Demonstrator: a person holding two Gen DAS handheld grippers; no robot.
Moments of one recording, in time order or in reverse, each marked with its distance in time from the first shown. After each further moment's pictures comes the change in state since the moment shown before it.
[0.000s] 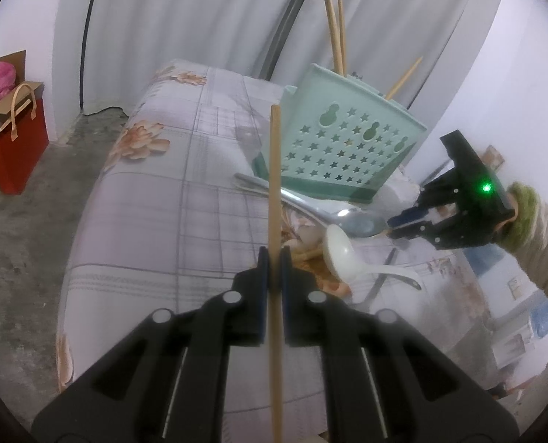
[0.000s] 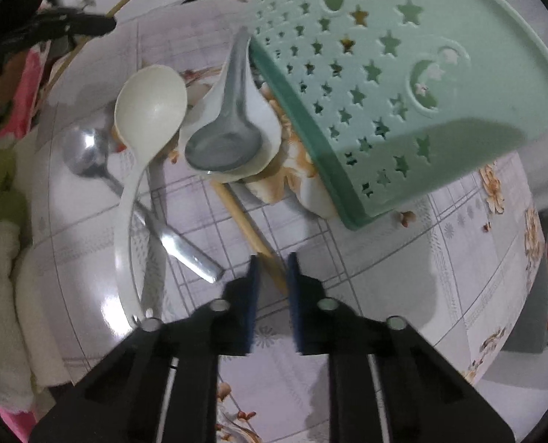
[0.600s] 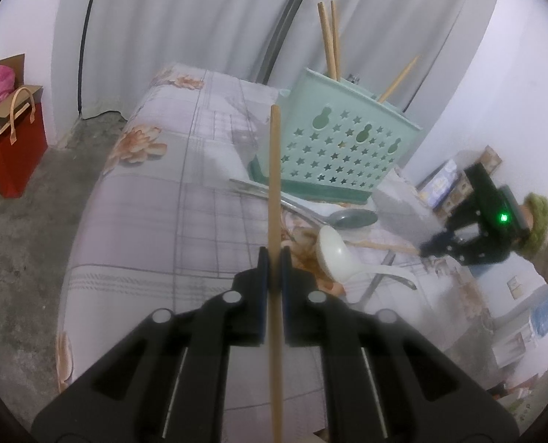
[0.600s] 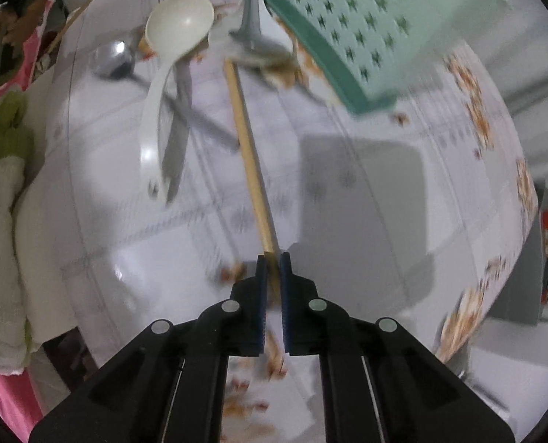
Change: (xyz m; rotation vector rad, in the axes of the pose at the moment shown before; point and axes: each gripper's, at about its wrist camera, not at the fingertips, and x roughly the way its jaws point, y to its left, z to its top) left arm -0.004 -0.002 -0.001 0.004 -0.018 -0.013; right arm -0.023 0.025 -0.081 0.035 0.128 -0.026
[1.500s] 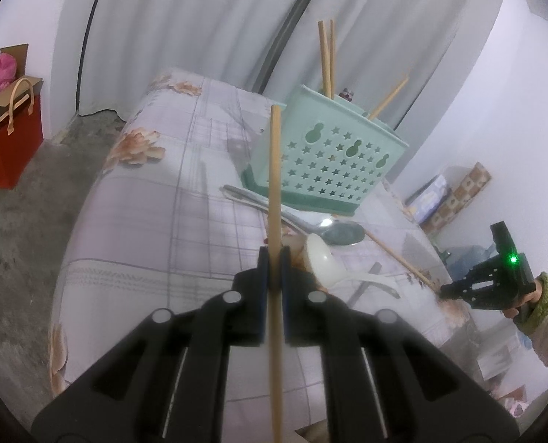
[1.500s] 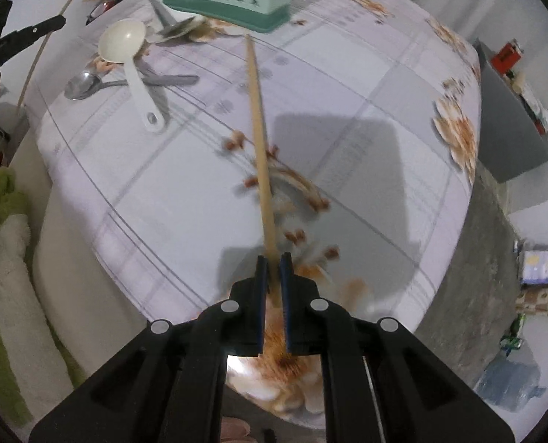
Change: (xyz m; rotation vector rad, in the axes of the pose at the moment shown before) left arm -0.012 0.003 0.000 -0.049 -0.039 -0.043; right arm -0.025 0.037 -0.083 0.498 -0.045 -0.023
